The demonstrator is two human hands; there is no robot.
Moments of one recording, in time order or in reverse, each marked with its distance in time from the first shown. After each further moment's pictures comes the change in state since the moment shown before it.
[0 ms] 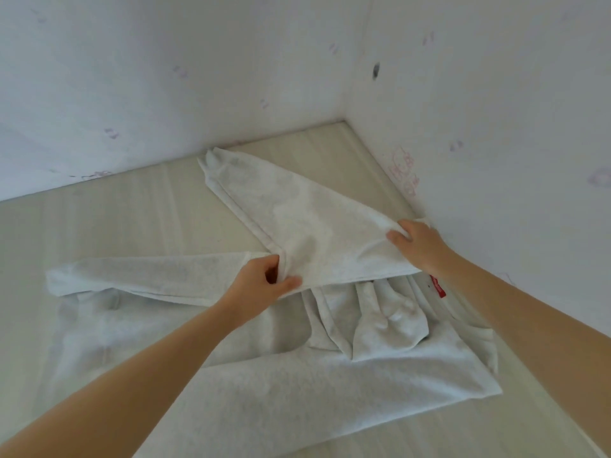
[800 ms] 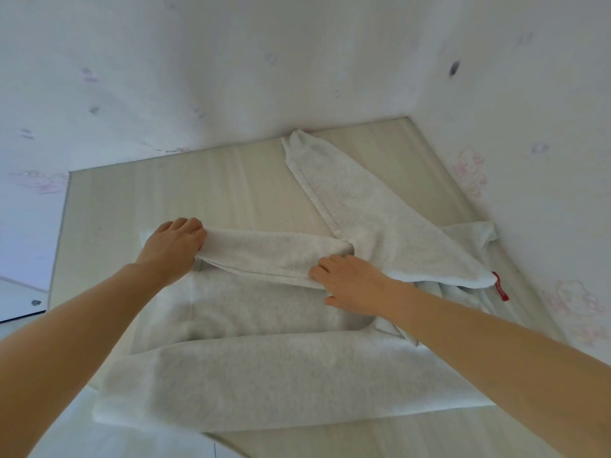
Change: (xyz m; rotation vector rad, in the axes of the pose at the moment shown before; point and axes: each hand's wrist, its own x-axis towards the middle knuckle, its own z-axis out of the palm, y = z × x) left_hand -0.058 -0.126 -0.207 1.220 0.194 0.076; right_hand -0.071 -0.146 0.142 -0.768 -0.277 -0.942
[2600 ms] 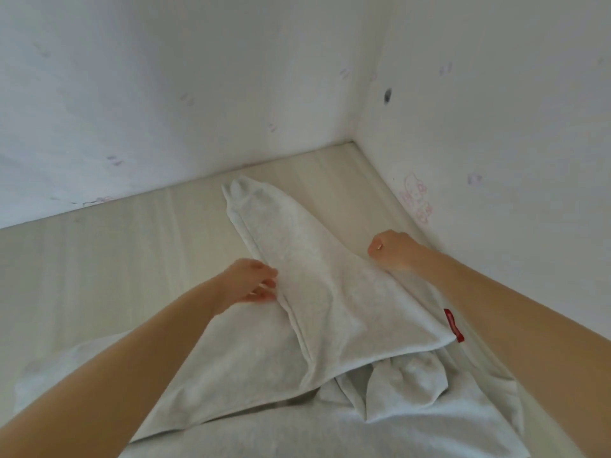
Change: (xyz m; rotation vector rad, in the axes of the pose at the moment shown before) left_hand 0.129 0.186 -0.053 -1.407 -0.601 -0.496; right_hand -0.047 0.196 -0.029 0.605 -0.145 0.898
